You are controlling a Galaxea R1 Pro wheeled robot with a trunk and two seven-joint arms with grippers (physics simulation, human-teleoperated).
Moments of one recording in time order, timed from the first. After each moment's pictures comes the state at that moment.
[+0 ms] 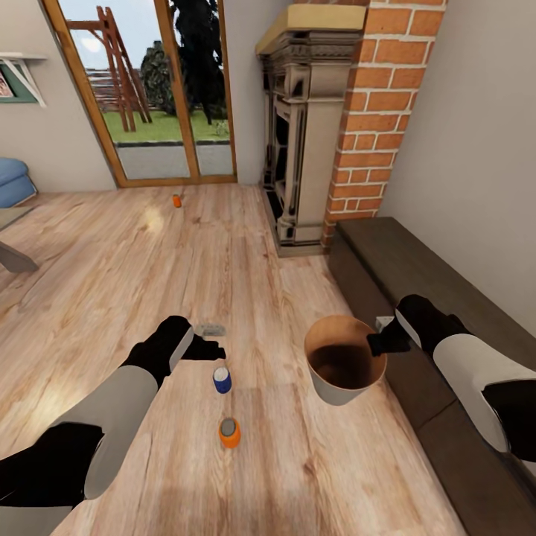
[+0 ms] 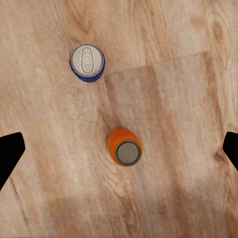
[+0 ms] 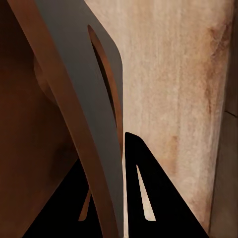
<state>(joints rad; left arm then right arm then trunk) -1.04 -0.03 -0.09 -0.52 0.04 0.91 -0.11 -1.22 -0.22 0.27 -0.33 0.02 1.04 0.44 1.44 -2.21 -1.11</state>
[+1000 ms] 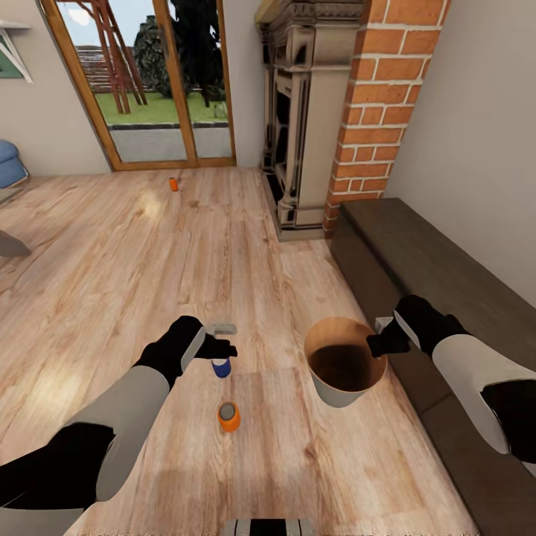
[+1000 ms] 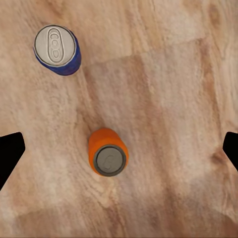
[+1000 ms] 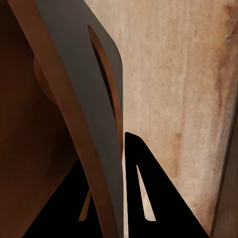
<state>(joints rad) -1.04 -0.09 -0.09 -0.51 0.06 0.87 -0.08 -1.22 -0.22 0.30 -0.33 0.02 1.04 0.44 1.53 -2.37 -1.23</state>
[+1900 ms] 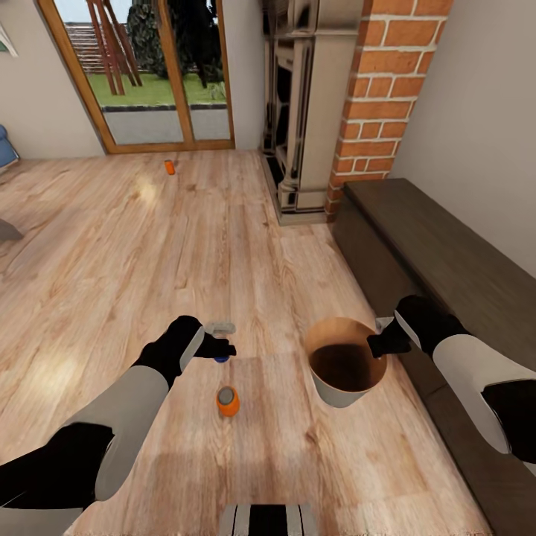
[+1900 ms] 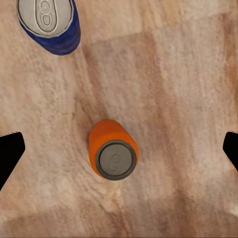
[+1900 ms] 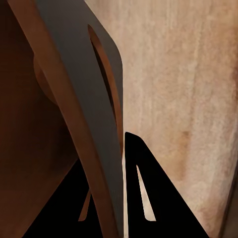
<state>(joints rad) -1.04 -0.08 -0.09 -0.52 0.06 0.86 -0.08 -1.22 -0.22 0.30 -0.33 0.03 1.04 0.44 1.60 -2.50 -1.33</state>
